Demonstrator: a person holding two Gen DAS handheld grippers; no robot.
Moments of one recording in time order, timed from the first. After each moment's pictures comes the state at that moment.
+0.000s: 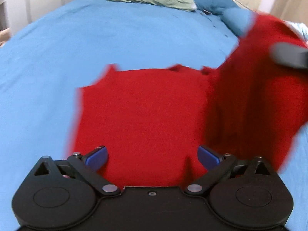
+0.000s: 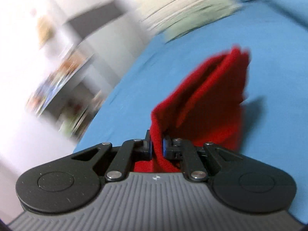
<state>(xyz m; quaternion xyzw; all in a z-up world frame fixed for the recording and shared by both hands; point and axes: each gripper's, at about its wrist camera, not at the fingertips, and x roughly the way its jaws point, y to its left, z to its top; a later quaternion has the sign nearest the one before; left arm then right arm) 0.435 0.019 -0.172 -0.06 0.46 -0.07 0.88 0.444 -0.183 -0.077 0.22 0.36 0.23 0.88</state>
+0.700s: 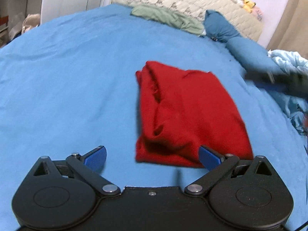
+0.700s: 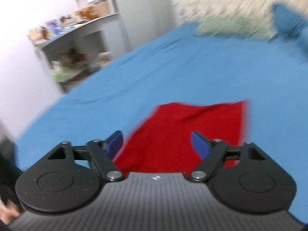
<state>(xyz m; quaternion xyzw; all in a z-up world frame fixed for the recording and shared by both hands) 0.341 0.104 -0.189 -0.12 0.39 -0.07 0.91 0.399 -0.088 -0.106 0.02 0.32 0.20 0.93</state>
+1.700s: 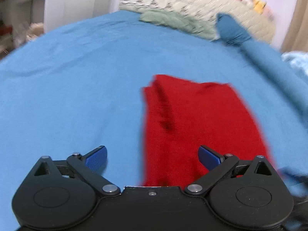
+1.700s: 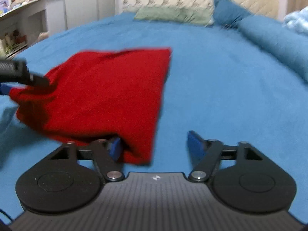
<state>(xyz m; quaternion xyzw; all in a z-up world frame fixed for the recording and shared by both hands) 0.400 0.098 -0.200 -0.08 0.39 0.00 0.92 0.342 -0.118 -0.213 -0.03 0.33 0.01 0.95</state>
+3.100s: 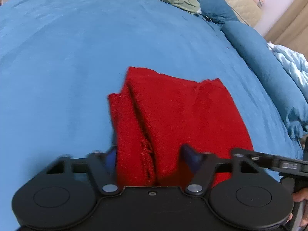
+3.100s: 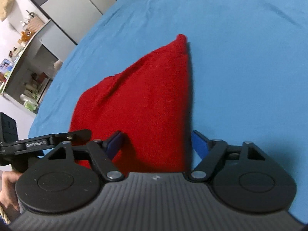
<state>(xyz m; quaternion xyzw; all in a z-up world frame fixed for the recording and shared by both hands) 0.510 0.106 -0.211 -0.15 0.48 -0.16 0.85 0.485 -0.174 -0.205 0.21 0.46 0.14 0.85</state>
